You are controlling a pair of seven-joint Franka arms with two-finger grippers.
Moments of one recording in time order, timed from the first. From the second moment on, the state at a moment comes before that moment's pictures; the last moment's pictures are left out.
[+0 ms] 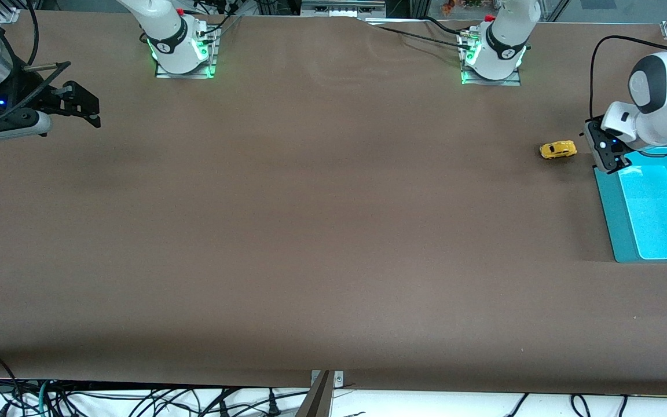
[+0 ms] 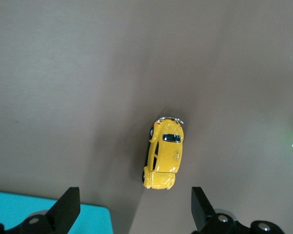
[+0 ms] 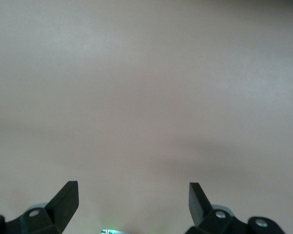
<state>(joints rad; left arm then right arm) 0.39 0.01 -0.02 -2.45 0.14 2.24 1.51 0.10 -0.01 0.04 -1.58 -0.03 1.52 -0.08</state>
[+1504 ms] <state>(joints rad) 0.50 0.16 -0.03 -2.66 0.10 2.65 1.68 0.10 -0.01 0.03 -1.56 -0.03 1.54 -0.07</state>
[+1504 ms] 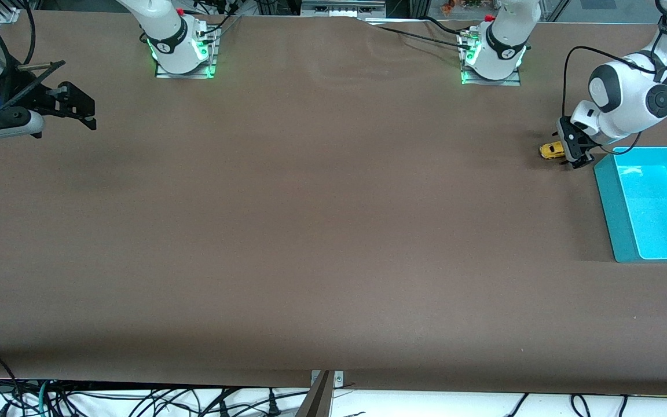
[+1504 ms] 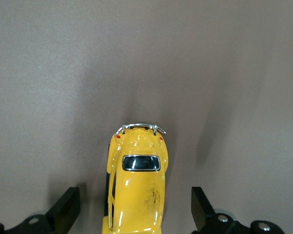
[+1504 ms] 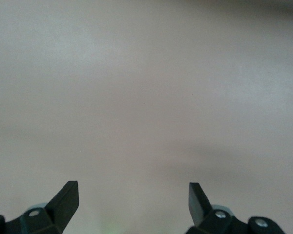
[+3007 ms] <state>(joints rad) 0.50 0.27 -0.13 -1.93 0.05 1.97 1.76 0.10 0.00 0.04 -1.56 -0.03 1.54 -0.07</state>
